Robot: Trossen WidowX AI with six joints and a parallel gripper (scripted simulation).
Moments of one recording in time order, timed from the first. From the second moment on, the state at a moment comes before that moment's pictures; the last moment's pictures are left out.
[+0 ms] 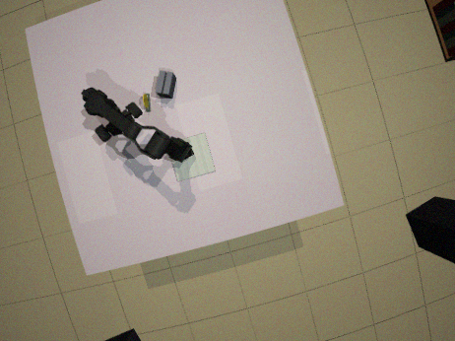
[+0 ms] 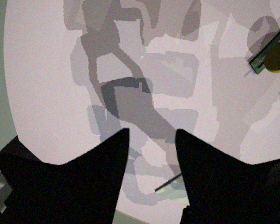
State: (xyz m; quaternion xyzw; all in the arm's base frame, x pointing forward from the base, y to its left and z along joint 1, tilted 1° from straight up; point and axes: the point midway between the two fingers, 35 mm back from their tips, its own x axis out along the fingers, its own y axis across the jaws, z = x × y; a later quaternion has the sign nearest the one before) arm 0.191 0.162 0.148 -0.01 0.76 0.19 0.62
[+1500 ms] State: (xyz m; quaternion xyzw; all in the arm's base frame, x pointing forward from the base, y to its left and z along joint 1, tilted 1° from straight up) arm 0.291 0.056 0.092 0.14 0.68 -0.12 0.70
